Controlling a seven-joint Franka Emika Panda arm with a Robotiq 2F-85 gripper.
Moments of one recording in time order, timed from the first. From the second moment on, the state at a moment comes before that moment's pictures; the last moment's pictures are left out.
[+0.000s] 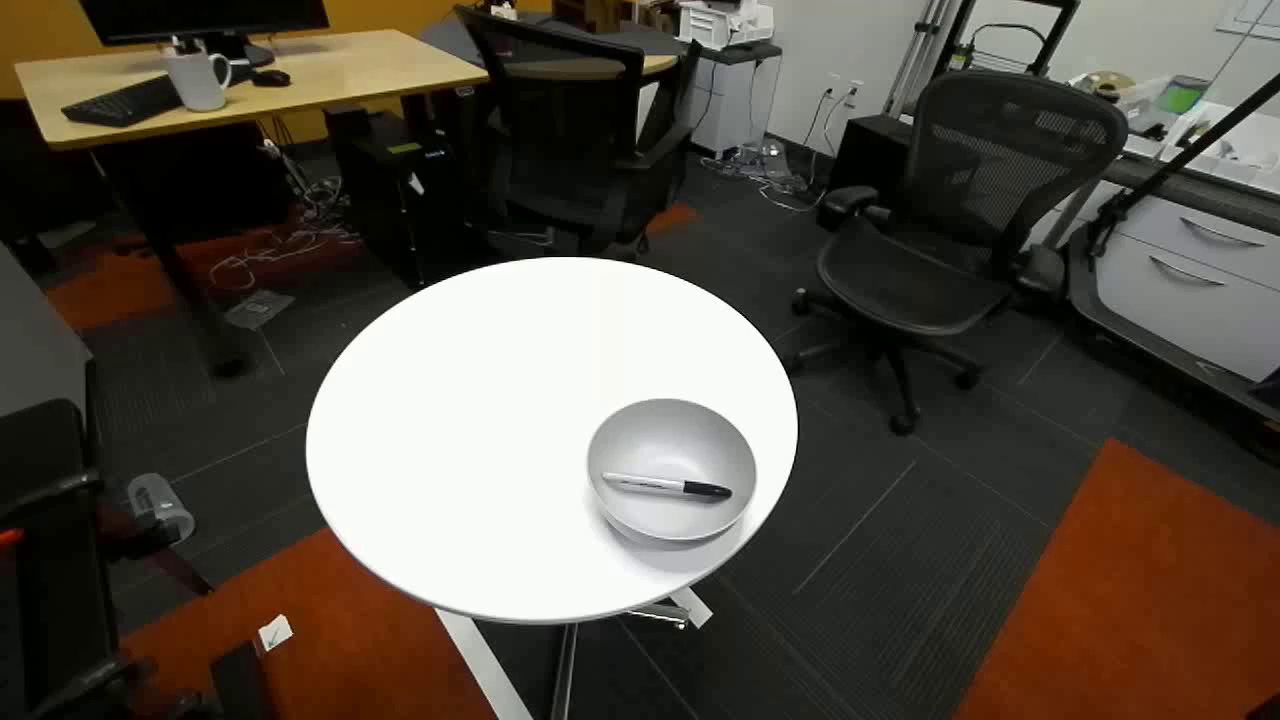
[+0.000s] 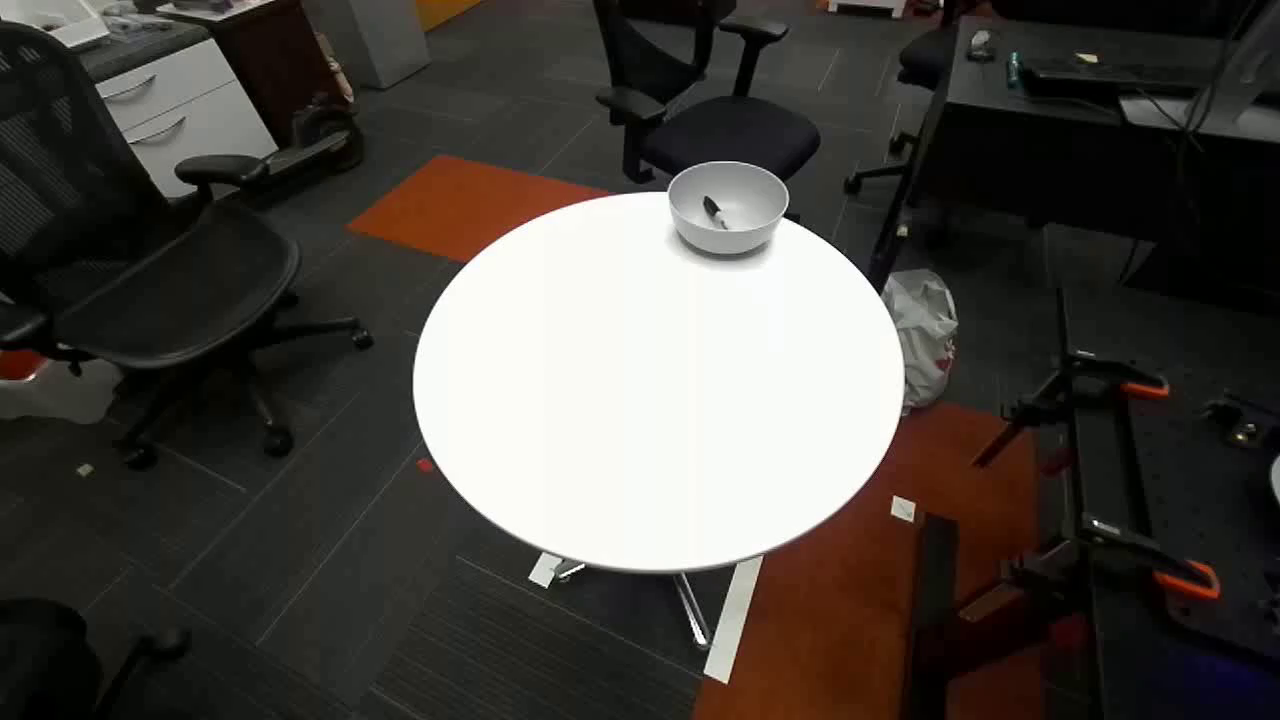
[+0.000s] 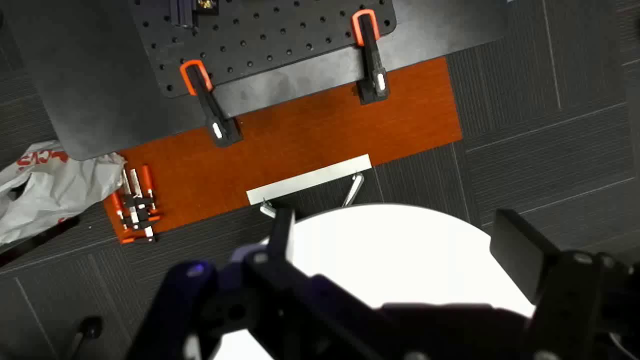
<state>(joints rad) -0.06 -0.84 -0.03 -2.69 0.10 1.75 0.18</state>
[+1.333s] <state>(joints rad) -0.21 -0.52 -0.04 -2.57 0.07 2.08 0.32</state>
